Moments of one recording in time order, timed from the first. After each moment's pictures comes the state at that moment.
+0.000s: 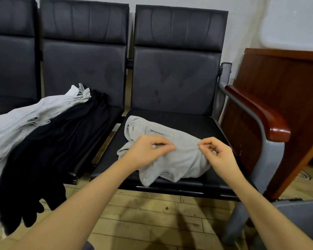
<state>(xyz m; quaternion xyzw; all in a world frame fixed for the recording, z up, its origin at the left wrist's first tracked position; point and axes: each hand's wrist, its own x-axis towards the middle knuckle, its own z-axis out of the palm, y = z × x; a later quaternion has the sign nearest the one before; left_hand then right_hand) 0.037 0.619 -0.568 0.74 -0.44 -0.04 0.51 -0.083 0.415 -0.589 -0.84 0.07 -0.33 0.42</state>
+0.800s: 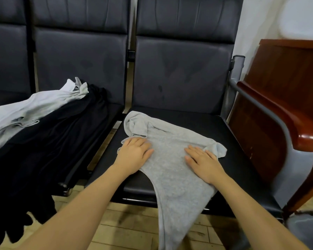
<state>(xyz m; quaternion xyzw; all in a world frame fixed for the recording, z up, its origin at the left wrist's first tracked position) 0.145 0.616 -0.656 0.87 -0.44 0.18 0.14 -0.001 0.396 -0.642 -0.98 0.15 0.00 0.12</state>
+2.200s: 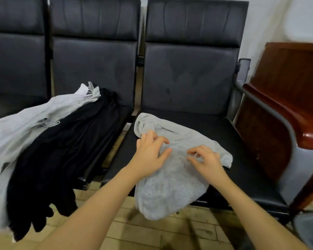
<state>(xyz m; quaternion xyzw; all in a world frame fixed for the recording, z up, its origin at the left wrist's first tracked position) 0.087 0.631 -0.609 0.84 -0.43 0.15 0.29 -0.011 0.441 -0.632 -0.92 0.09 -0.25 0.30</state>
